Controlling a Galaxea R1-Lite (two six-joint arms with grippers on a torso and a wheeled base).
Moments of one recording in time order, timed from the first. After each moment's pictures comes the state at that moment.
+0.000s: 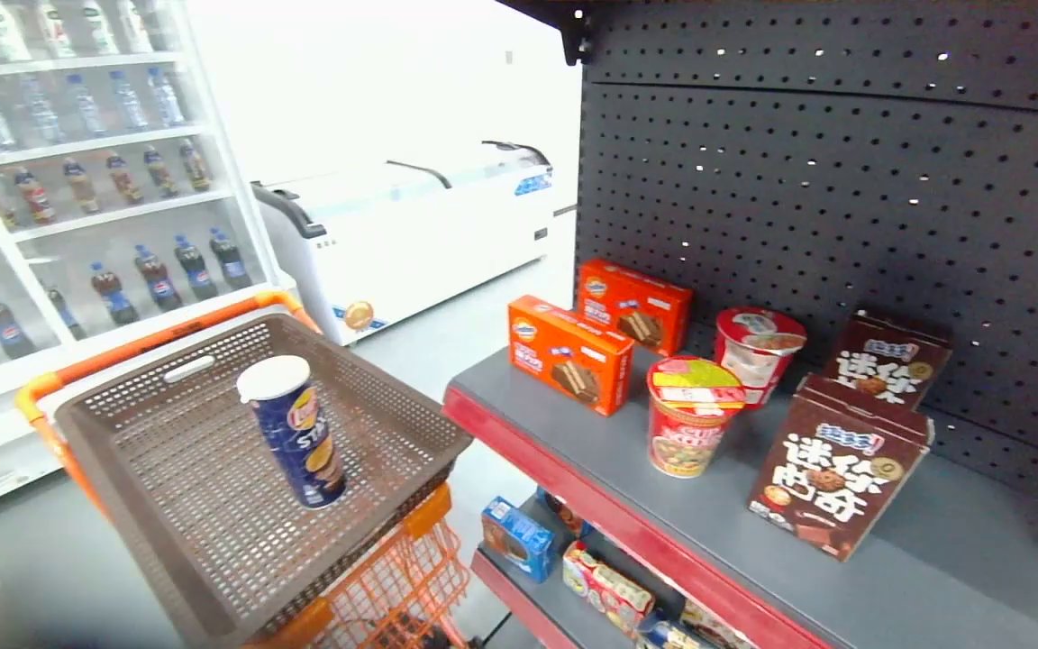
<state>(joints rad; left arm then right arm) 0.00 0.01 0.00 0.00 -0.10 0.04 0.00 0.00 0.00 0.00 0.03 0.00</state>
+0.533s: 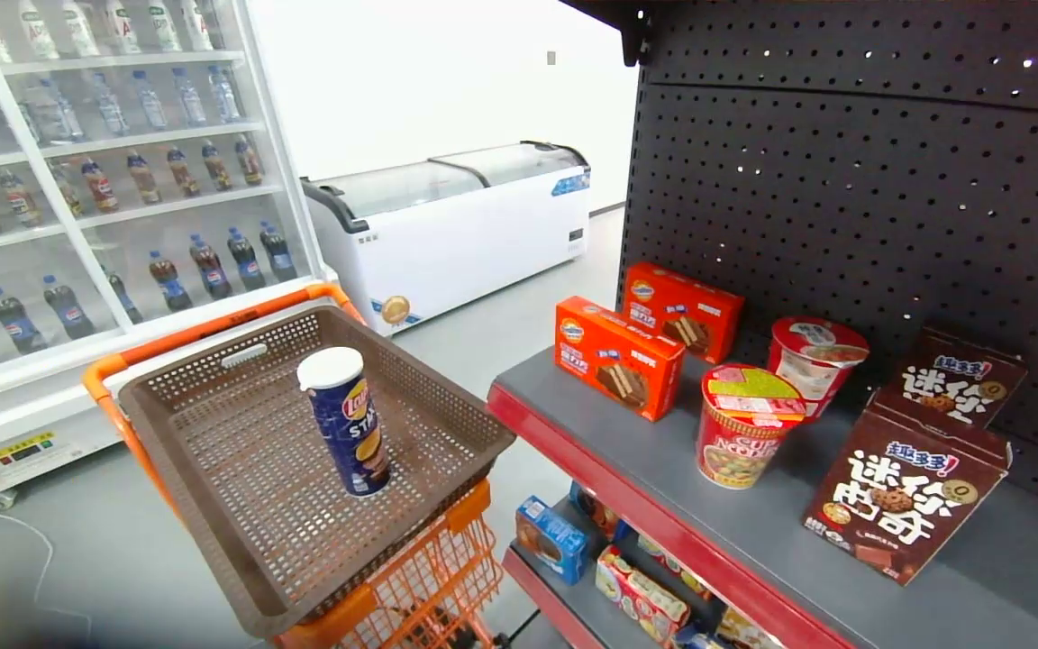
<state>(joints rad) 0.00 0.01 -0.02 0.00 -0.05 0.05 0.00 0.00 0.00 0.00 0.03 0.00</state>
